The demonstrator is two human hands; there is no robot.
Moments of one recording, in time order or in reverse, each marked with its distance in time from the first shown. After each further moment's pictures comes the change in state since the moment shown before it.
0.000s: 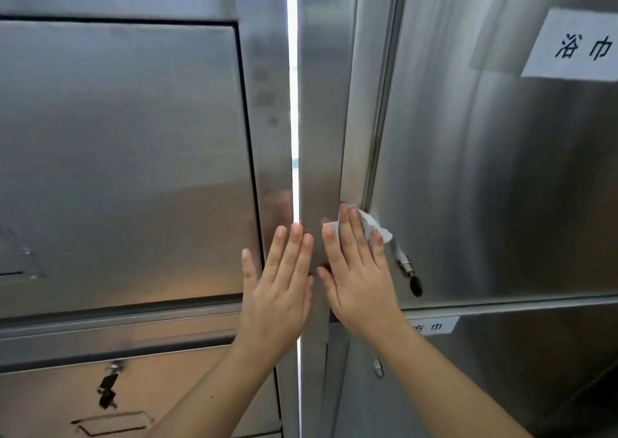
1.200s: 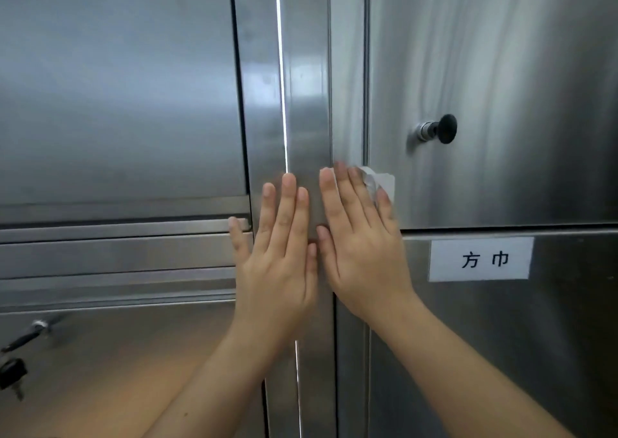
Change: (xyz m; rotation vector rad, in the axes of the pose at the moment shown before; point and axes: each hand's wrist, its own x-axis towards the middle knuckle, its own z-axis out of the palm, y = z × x) left_hand -0.095 0.042 0.070 -0.067 0.274 -0.102; right_hand -0.088 -0.011 0.086 0.034 0.396 -0.022
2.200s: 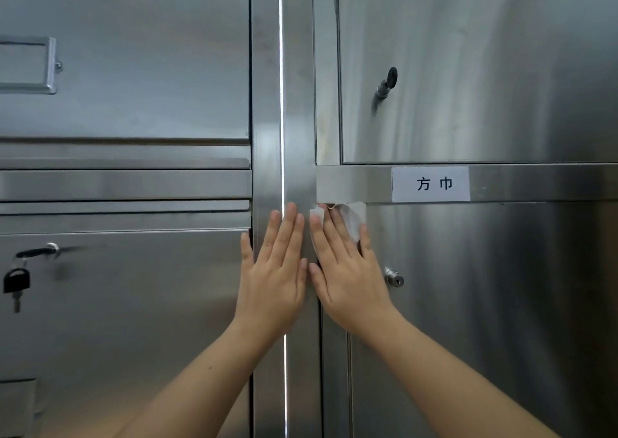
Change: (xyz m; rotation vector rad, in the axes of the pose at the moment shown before) left_hand -0.114 0.003 0.032 0.034 -0.036 0.057; right_hand -0.130 -0.008 0.019 -0.171 -0.106 -0.098
